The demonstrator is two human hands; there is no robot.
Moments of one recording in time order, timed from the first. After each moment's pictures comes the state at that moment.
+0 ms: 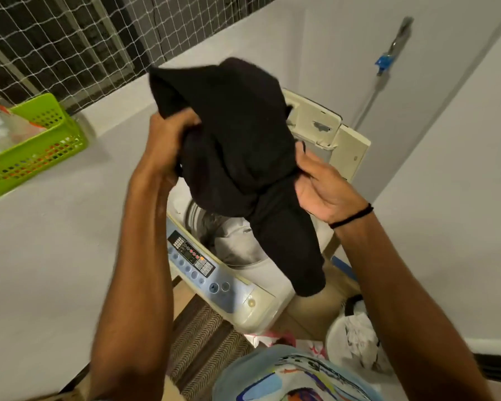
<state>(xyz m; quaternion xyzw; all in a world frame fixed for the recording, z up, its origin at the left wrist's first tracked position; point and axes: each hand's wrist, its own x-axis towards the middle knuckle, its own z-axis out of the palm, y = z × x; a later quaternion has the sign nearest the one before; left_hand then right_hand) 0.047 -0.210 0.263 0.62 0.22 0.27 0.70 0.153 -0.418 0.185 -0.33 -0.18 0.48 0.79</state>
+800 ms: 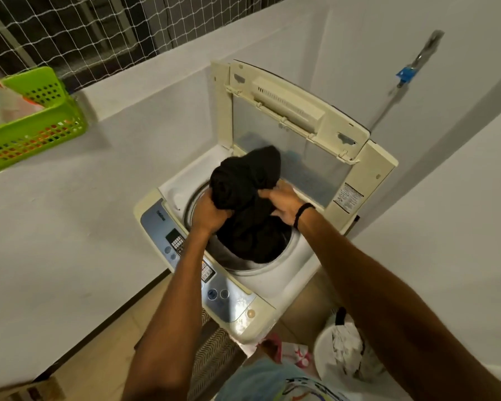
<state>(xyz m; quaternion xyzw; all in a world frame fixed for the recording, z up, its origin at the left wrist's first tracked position) 0.049 -0.174 0.053 0.77 0.39 0.06 0.49 0.187 -0.310 0.071 -0.68 -0.01 0.44 0.59</state>
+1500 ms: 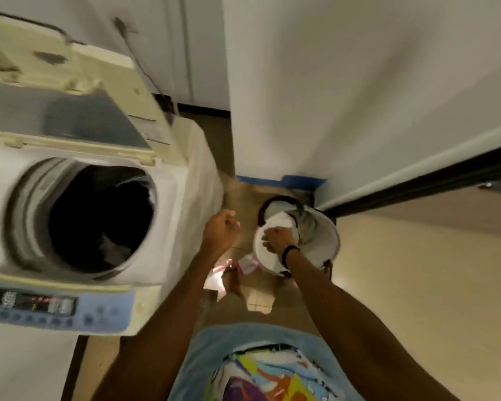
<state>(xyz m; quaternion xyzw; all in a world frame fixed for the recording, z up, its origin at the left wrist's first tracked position) 0.104 -0.504 -0.085 0.86 0.19 -0.26 0.40 0.091 -0.689 -0.192 -0.72 0.34 0.39 0.46</state>
